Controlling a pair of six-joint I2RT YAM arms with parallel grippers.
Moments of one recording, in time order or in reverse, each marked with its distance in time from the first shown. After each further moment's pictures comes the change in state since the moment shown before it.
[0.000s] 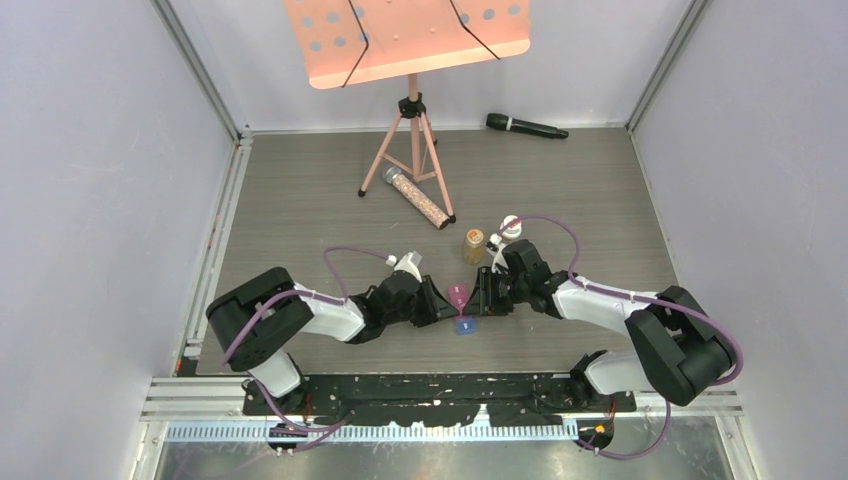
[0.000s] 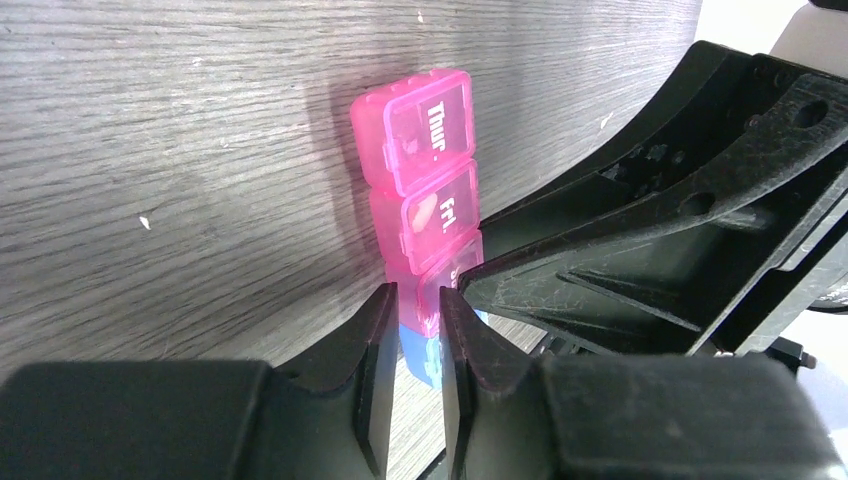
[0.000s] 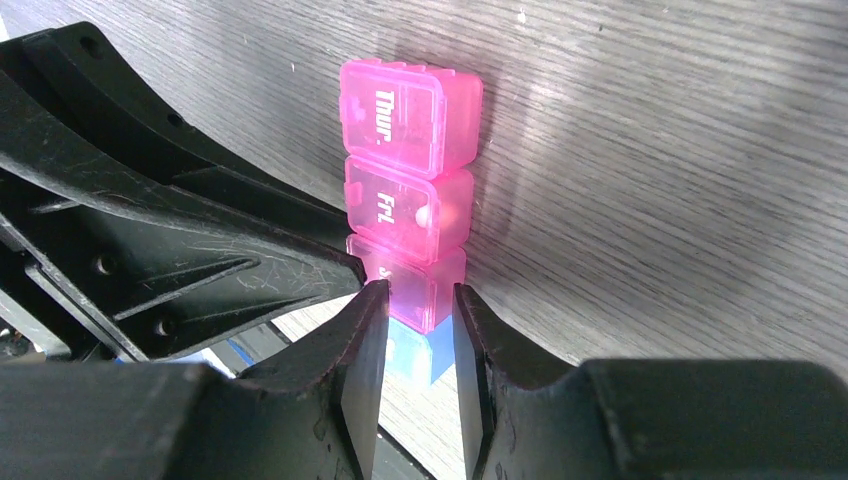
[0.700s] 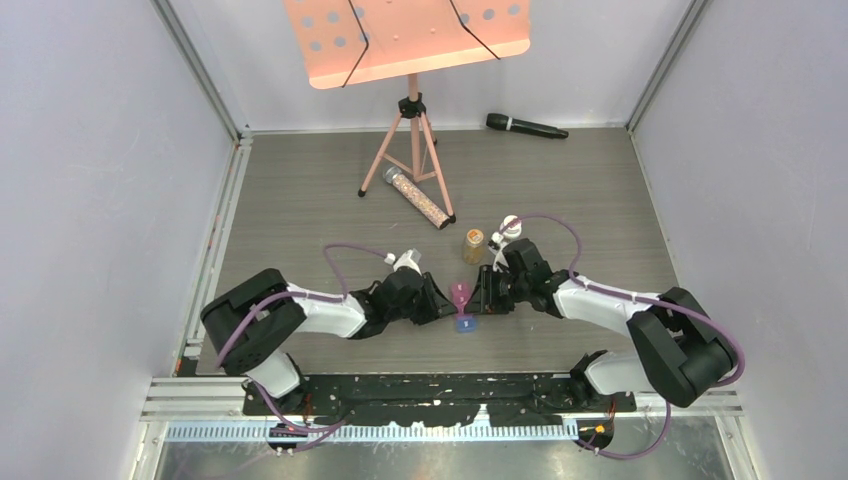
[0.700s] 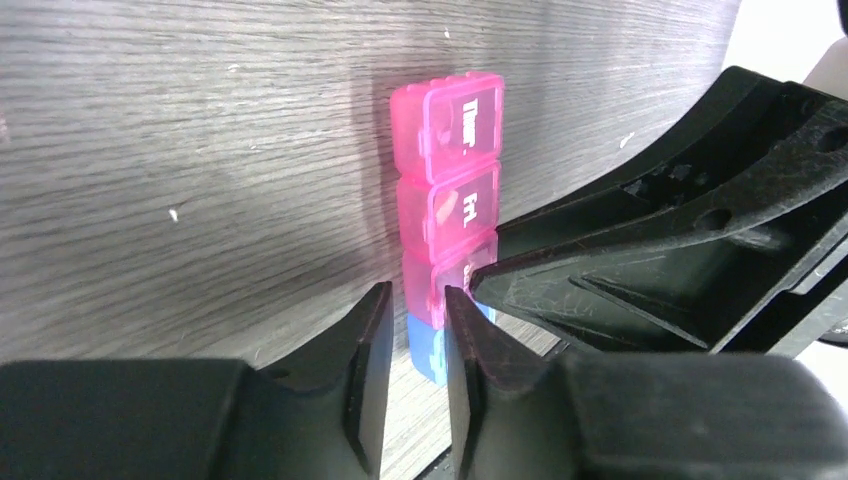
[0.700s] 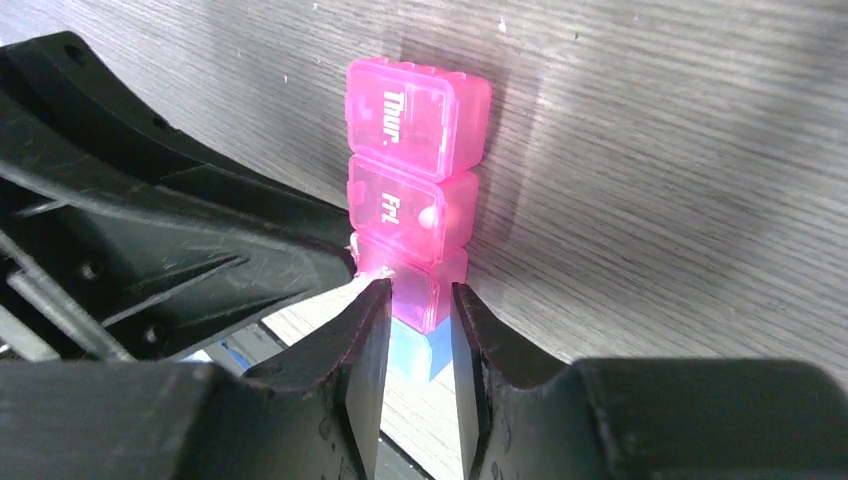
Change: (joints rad) left arm 0.000 -0.014 0.039 -0.096 -0.026 -0.048; right arm -0.005 -0.008 -0.005 0.001 0.011 0.015
